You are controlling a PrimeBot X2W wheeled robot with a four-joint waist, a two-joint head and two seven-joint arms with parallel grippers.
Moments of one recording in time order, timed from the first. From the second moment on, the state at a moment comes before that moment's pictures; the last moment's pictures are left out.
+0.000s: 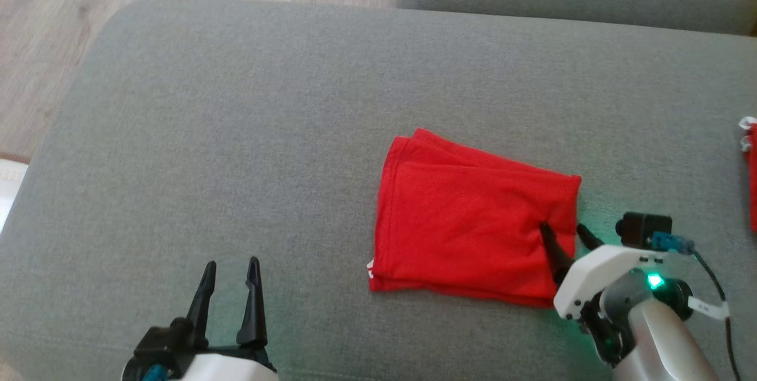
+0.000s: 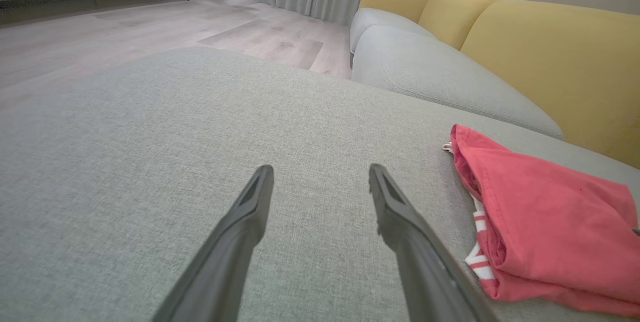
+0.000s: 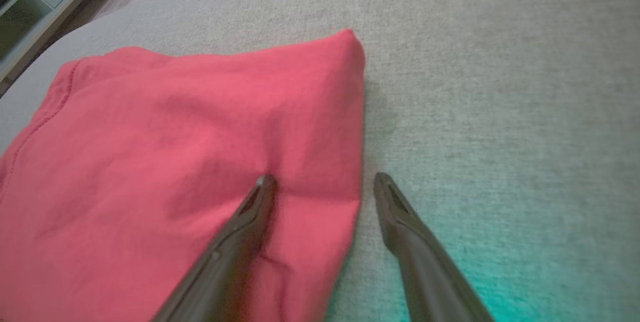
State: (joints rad) left arm 0.04 0.09 -0.25 0.27 -0.39 0.00 -0.25; right arm -0.22 -0.05 0.04 0.59 0.30 0.12 0.17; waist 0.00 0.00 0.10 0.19
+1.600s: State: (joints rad) left arm -0.11 0.11 -0.26 0.23 -0.29 -0.04 -0.22; right arm -0.52 -0.12 -0.04 0.37 0.20 0.12 0.16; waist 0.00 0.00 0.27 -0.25
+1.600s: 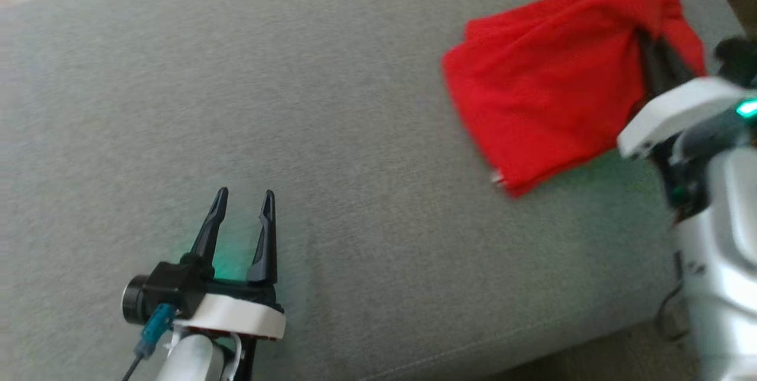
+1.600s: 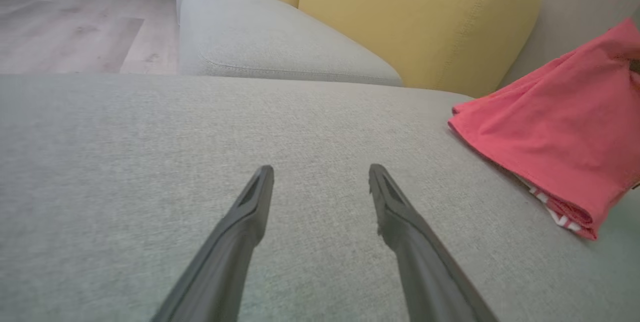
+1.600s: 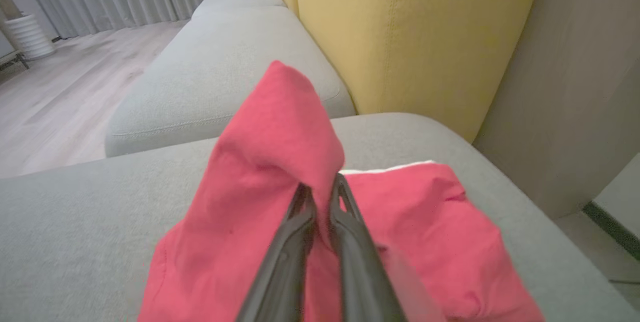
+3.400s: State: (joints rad) left arm 0.05 0.12 -0.19 0.26 -0.39 0.05 -0.24; right arm -0.24 -0.07 0.02 0.40 0.18 0.12 -0.12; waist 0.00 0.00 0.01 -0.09
